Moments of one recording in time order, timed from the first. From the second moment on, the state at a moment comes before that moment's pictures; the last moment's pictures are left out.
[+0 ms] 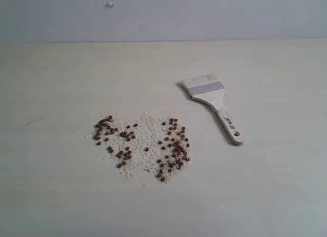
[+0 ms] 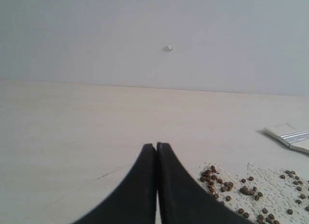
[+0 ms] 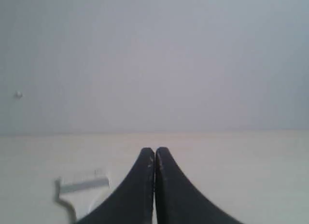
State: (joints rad) left arm -0.32 0.01 0.00 -0.07 0.19 -0.08; right arm 0.05 0.00 -0.01 0.05 0.06 0.01
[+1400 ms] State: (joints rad) left arm -0.32 0.01 0.00 -0.07 0.19 -0.08; right arm 0.24 1.76 -1.30 0.02 1.04 -0.04
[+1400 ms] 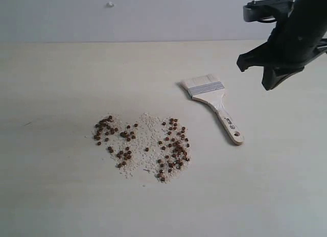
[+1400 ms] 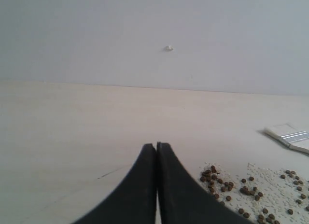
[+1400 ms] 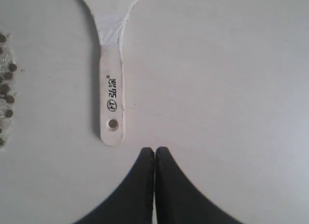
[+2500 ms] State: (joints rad) left arm -0.32 0.01 0.00 -0.07 0.19 -0.08; right arm 0.35 2.14 -1.49 0.10 0.80 -0.09
